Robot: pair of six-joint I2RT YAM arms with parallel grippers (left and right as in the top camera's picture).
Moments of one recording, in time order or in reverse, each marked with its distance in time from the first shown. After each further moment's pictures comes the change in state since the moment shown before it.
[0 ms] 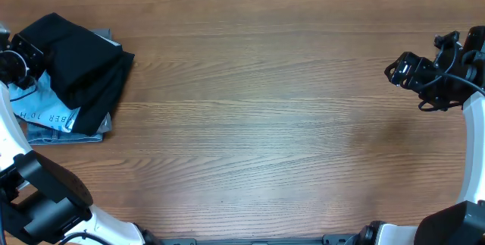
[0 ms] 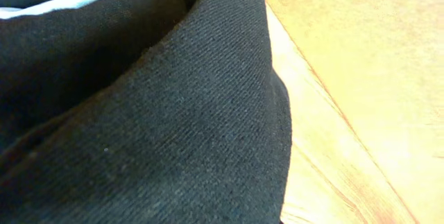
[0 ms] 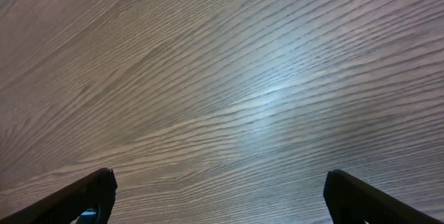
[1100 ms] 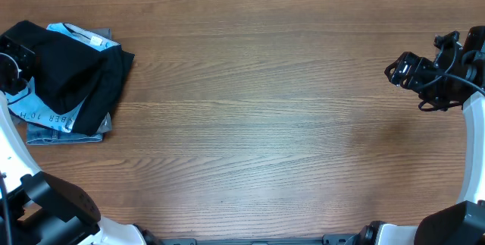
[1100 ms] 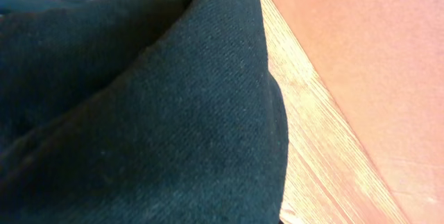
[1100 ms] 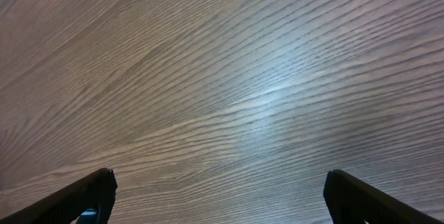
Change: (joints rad) left arm 0.001 -0.109 -0.019 -0.033 -0.185 -0.086; right arm 0.000 0.000 0.000 0.000 0.000 0.000
